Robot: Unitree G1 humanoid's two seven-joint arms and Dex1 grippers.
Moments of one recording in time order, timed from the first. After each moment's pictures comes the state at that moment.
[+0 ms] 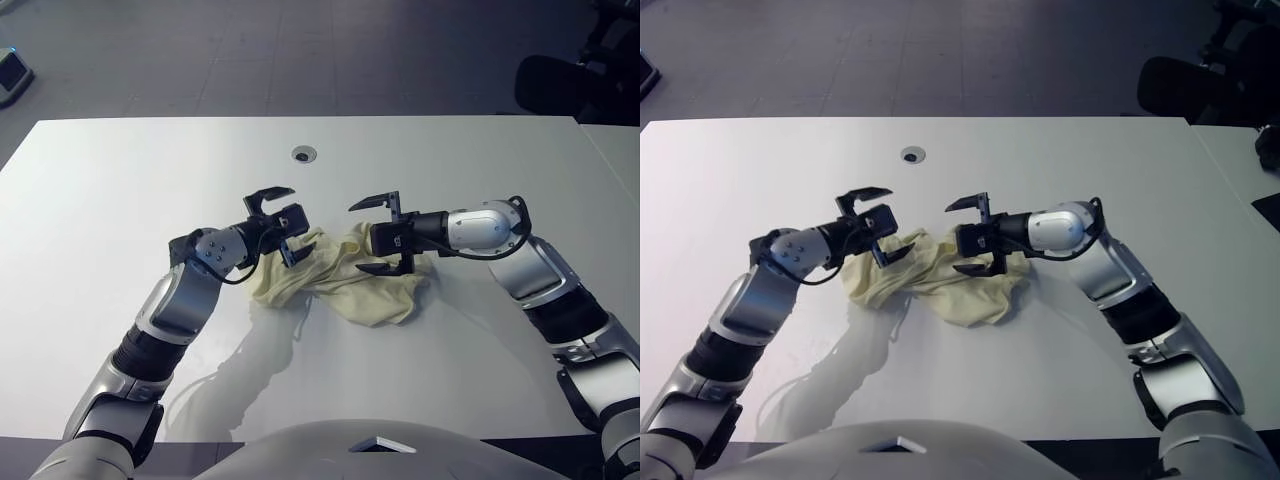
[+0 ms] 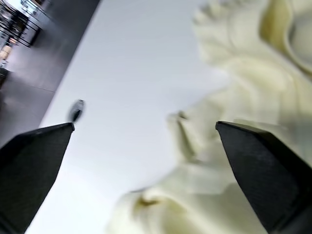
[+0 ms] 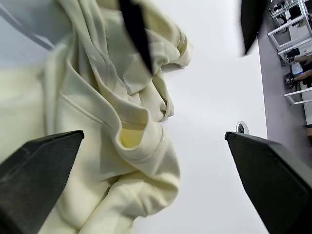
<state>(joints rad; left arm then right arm) -0.32 0.54 -0.32 -0.33 0.25 0.49 -0.71 -0.53 -0.67 0.48 -0.06 -0.17 -0.01 1.00</state>
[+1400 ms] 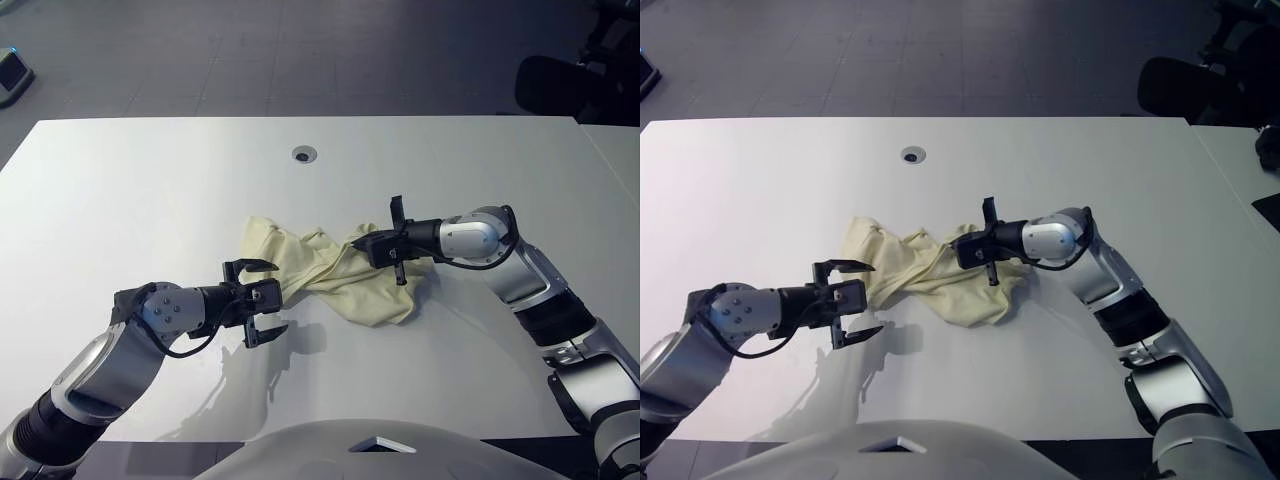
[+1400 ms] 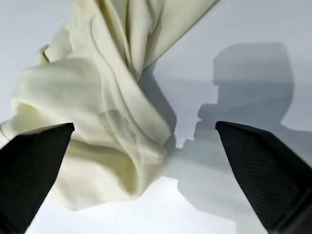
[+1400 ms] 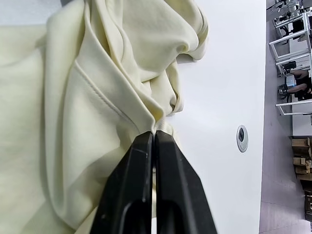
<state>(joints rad) 0.01 0.89 -0.33 -0.68 0.12 0.61 -0.87 -0.49 -0.64 0.46 -0.02 -0.29 -0.12 1.00</state>
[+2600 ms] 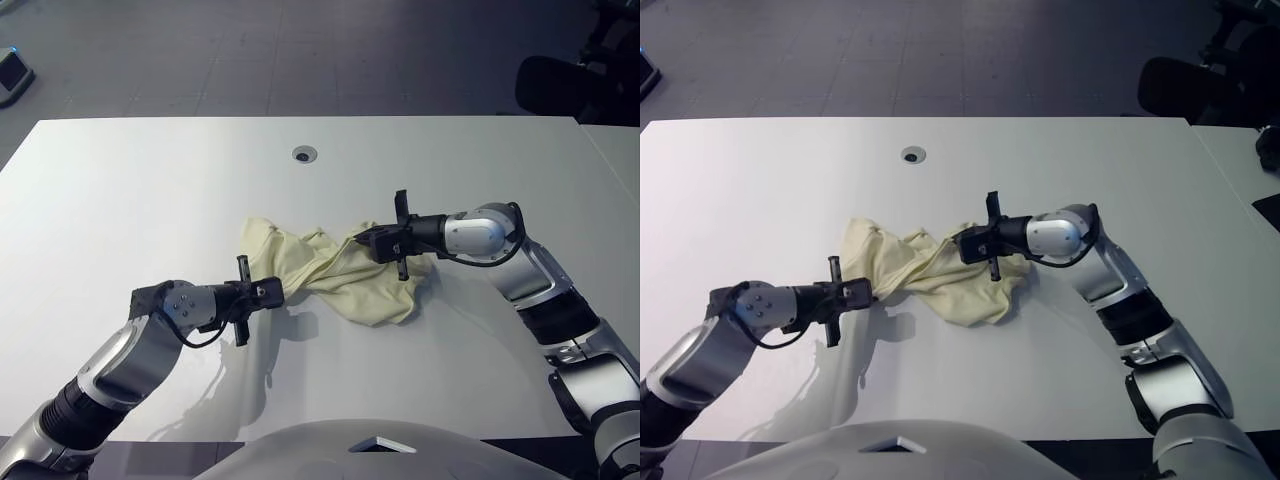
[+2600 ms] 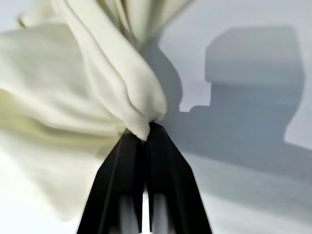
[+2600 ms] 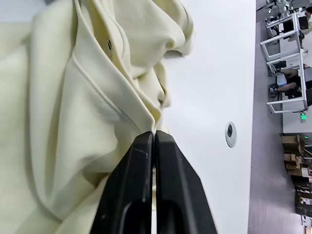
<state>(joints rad) -0.09 0.83 -0.35 -0.57 0.13 0.63 -0.89 -0.49 -0.66 0.41 -0.02 -0.29 -0.13 0.99</state>
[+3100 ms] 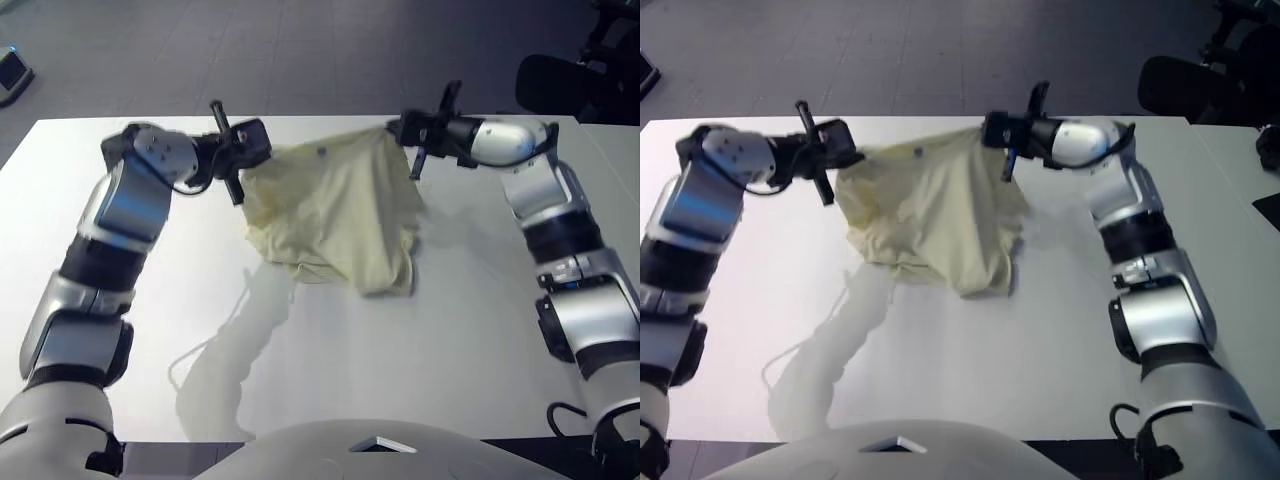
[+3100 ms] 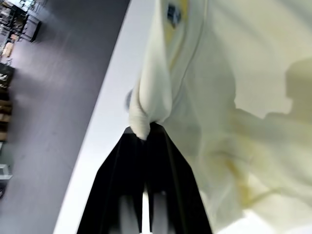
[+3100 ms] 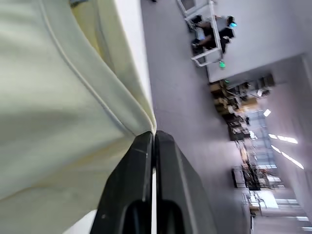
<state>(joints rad) -0.84 0.67 -0.34 0.25 0.16 0.33 -0.88 -0.97 -0.54 0.31 0.61 -0.32 -0.19 0.71</state>
